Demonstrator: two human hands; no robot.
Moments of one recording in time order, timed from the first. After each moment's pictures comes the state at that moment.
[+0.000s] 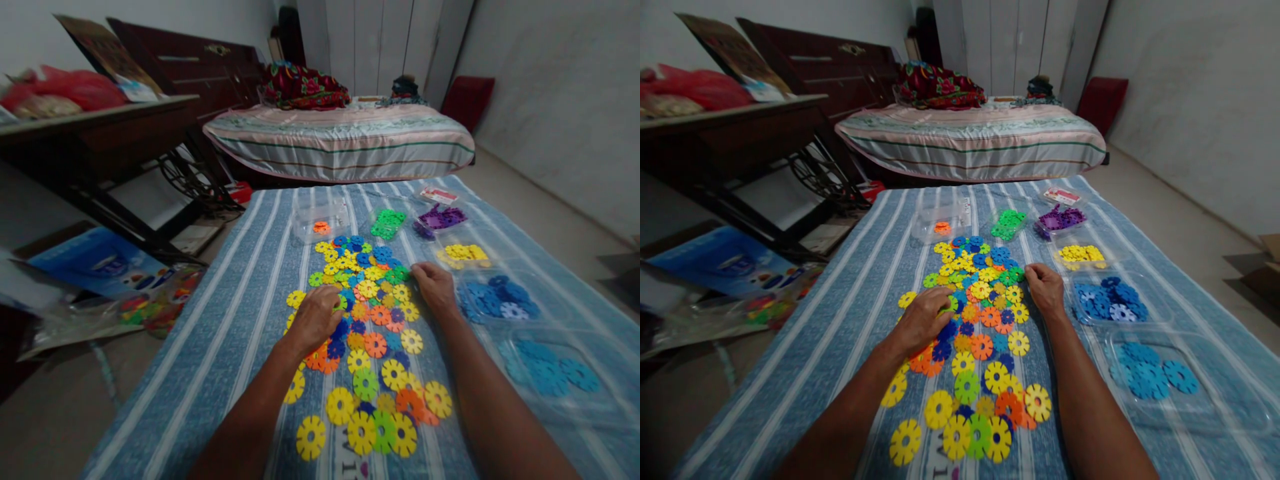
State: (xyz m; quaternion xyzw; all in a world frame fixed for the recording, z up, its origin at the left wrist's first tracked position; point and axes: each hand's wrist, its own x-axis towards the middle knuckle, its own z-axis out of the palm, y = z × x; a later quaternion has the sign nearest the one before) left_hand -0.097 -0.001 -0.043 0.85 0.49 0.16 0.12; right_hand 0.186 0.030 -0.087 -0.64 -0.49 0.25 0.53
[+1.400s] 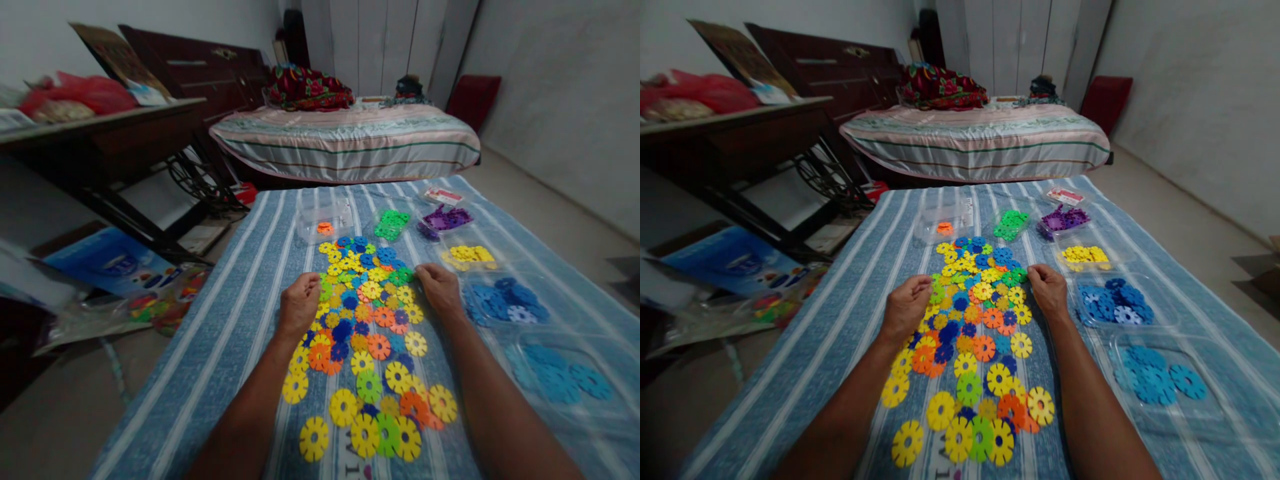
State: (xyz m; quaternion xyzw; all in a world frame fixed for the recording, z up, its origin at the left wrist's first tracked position) left_hand -0.116 0.015 -0.055 0.63 0.61 0.42 0.23; right_hand 0.186 0.028 -0.086 -0.65 -0.49 0.24 0.53
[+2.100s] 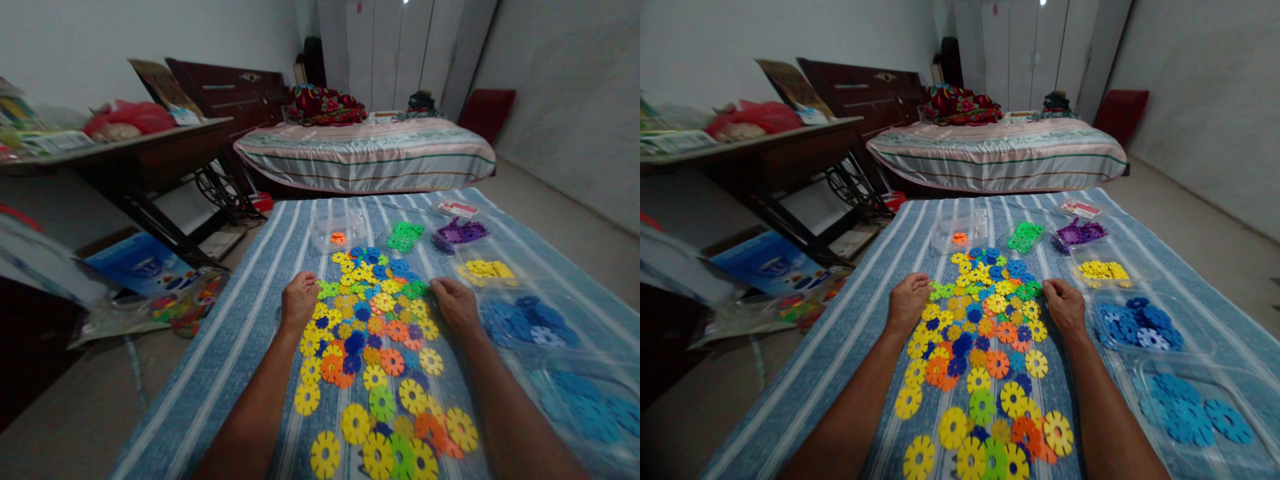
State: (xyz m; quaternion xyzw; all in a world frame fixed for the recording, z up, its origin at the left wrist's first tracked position) left_hand -0.148 0.046 -0.057 0.54 0.64 0.49 0.25; right_hand 0.187 0.027 -0.091 -0.65 -0.49 0.25 0.52
